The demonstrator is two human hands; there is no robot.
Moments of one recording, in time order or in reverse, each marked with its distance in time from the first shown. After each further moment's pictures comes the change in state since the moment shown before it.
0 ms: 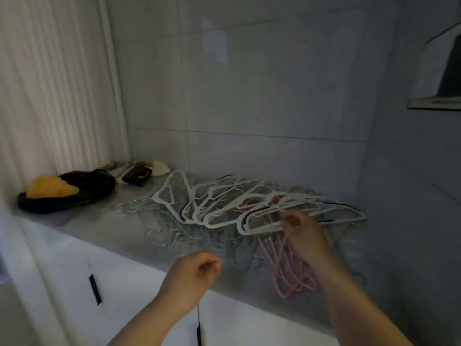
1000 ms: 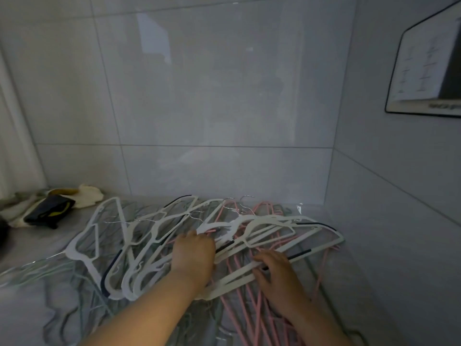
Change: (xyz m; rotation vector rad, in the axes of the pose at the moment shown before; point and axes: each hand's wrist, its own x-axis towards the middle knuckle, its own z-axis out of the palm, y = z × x) left_hand 0.201 0.047 0.062 1.032 -0.118 0.279; right_hand 0.078 0.086 0.029 -0.347 -0.069 -0.164
